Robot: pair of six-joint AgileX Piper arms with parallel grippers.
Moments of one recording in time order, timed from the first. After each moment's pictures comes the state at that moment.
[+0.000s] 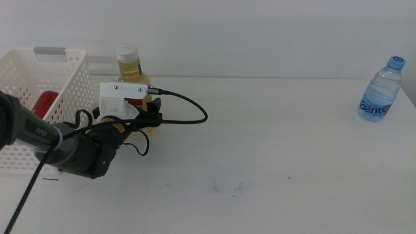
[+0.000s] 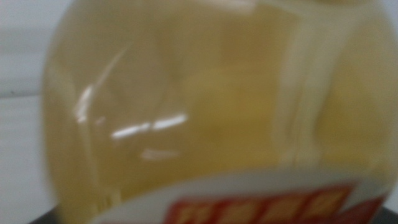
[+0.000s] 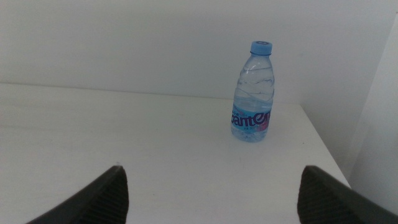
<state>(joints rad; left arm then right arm) -0.22 2.13 -0.92 0.02 -0.84 -0.12 0.02 0.01 0.00 -0.01 0.19 -0.06</state>
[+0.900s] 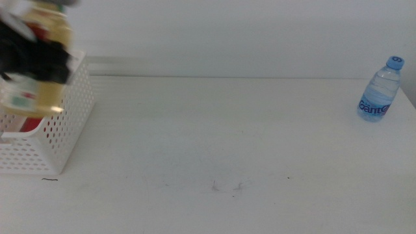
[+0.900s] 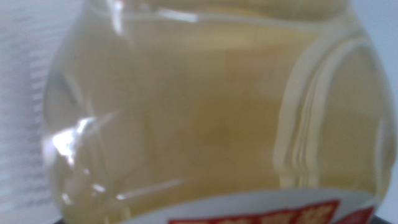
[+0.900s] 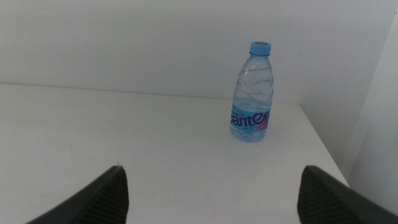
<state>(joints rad) -0.05 1.36 -1.32 -0.06 1.01 0.18 0.02 0.01 0.00 -0.01 0.19 -0.06</state>
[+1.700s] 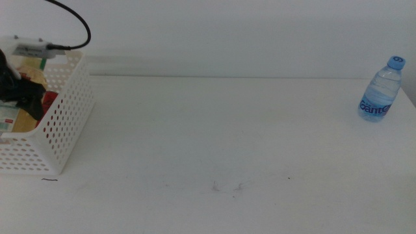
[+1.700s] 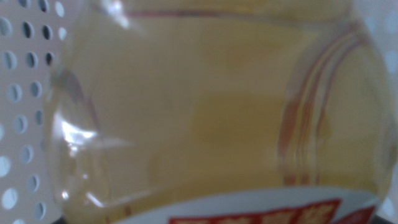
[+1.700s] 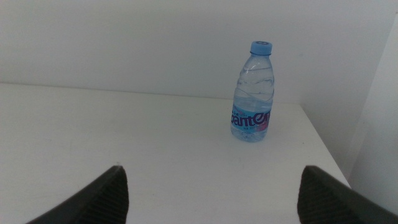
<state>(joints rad) 0.25 1.98 -1.66 -0.09 1.14 0.42 0.02 0.01 0.00 -0.01 0.19 -0.06</state>
